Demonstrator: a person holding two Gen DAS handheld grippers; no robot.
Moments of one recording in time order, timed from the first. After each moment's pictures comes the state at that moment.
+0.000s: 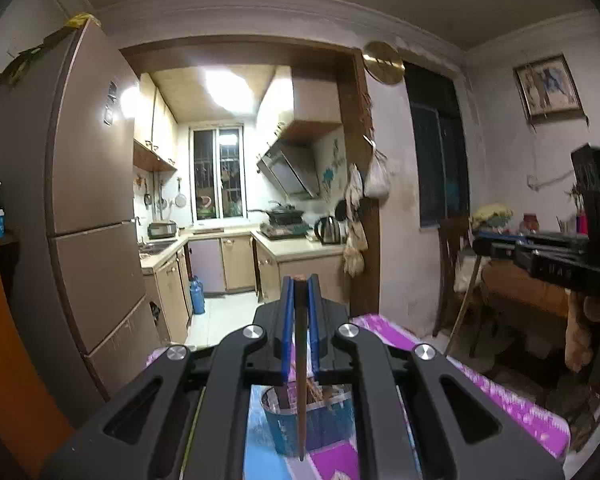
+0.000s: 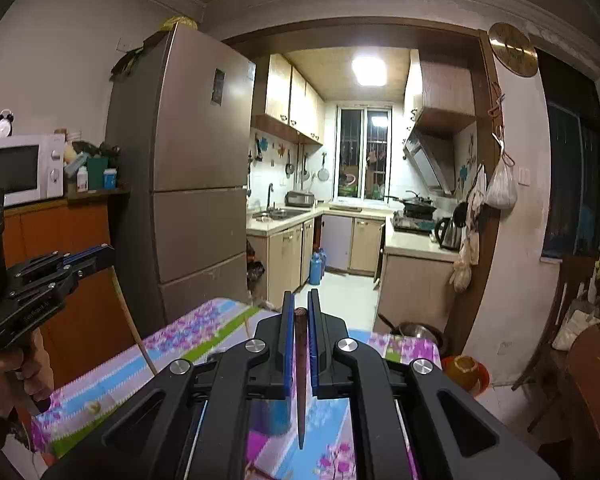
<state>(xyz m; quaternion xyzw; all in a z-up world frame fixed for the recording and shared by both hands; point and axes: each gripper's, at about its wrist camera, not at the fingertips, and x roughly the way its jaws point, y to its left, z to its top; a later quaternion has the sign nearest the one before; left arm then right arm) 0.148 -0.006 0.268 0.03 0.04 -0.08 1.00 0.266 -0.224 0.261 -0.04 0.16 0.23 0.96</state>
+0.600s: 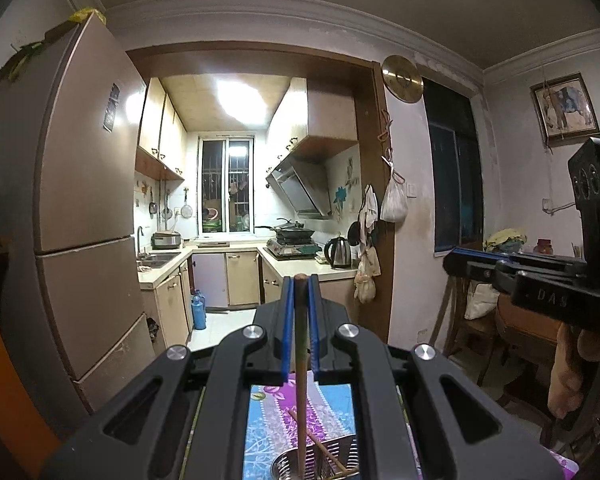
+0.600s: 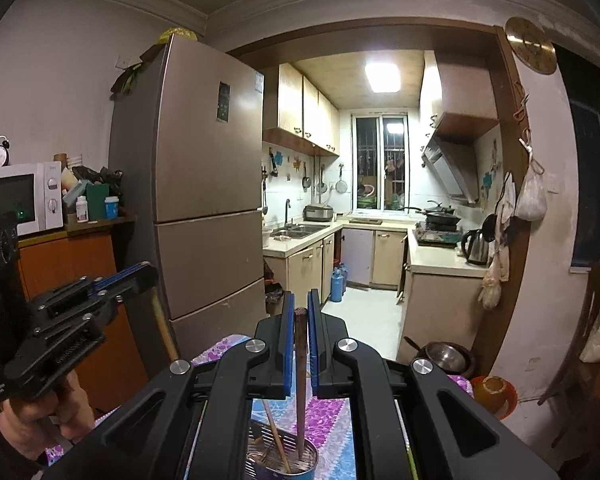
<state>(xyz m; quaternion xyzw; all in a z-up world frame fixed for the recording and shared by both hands) 0.235 -0.003 0.292 0.01 0.02 -0.07 1.00 0.361 -0.173 0.288 -0.01 0.15 0.26 0.95</state>
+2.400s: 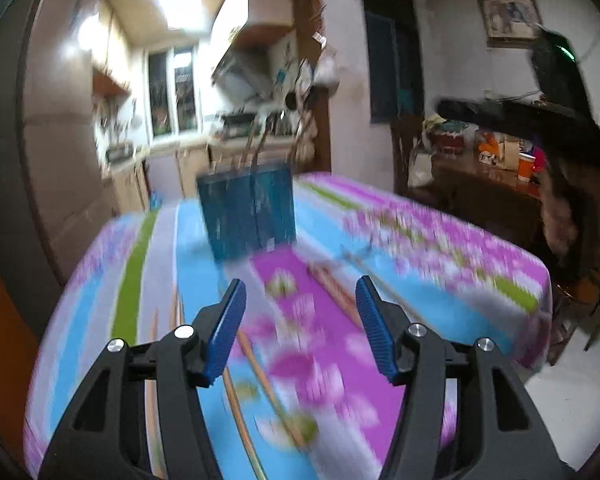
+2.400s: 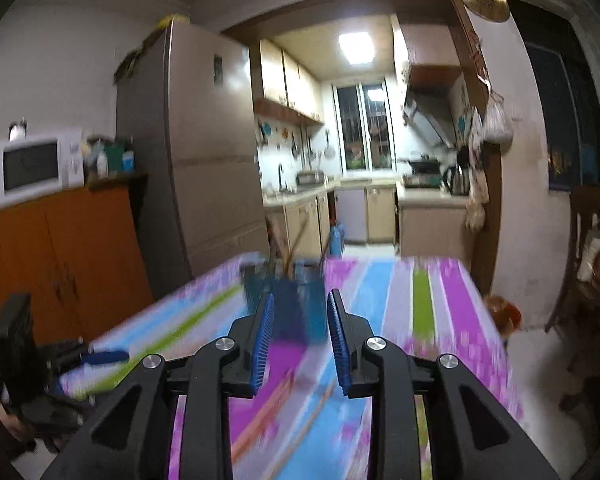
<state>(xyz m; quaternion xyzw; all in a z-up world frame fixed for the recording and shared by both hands) 0.047 0.005 0.058 0.05 0.22 -0.15 0.96 0.143 -0.251 0.103 0.03 0.21 0.24 0.95</state>
